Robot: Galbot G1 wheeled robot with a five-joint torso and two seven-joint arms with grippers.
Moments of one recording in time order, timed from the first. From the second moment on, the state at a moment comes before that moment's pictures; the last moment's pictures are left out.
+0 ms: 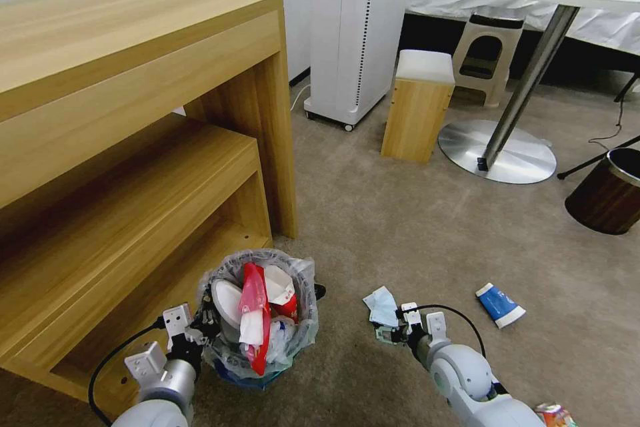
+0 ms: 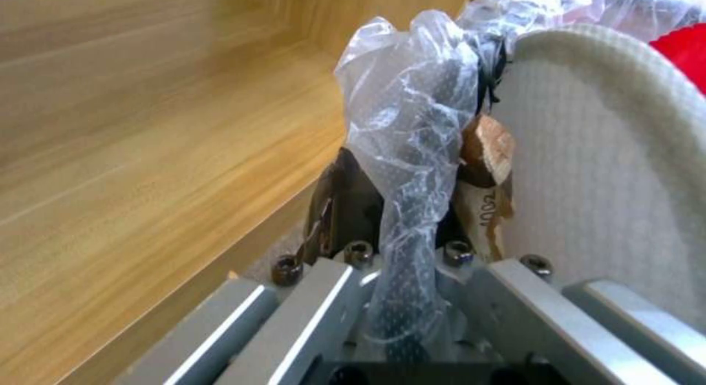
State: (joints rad) left arm 1.68 -1.50 -0.63 -2.16 -0.45 0.38 -0.10; right arm -1.25 1.16 0.22 1.63 0.48 -0.54 0.10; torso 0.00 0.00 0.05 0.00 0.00
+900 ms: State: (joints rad) left arm 1.68 -1.50 -0.63 -2.17 -0.46 0.38 -0.10; right arm -1.12 1.22 0.24 1.45 0.41 -0.51 0.06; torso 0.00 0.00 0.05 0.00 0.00
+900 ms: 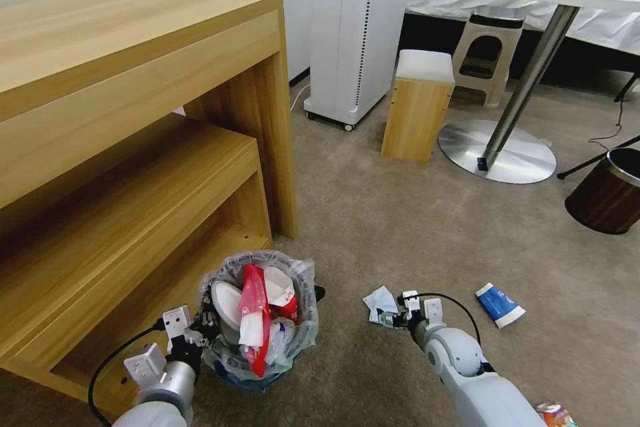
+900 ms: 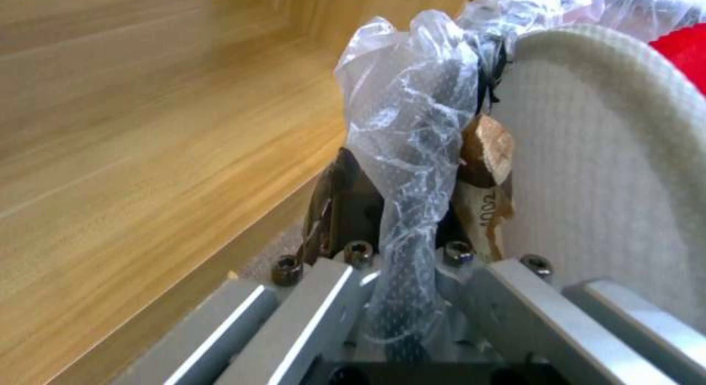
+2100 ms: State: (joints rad) left arm 1.68 -1.48 -0.64 -2.18 -0.49 0.38 -0.11; right arm -1.03 1.30 0.25 1.25 0.32 -0.48 0.05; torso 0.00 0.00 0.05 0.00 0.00
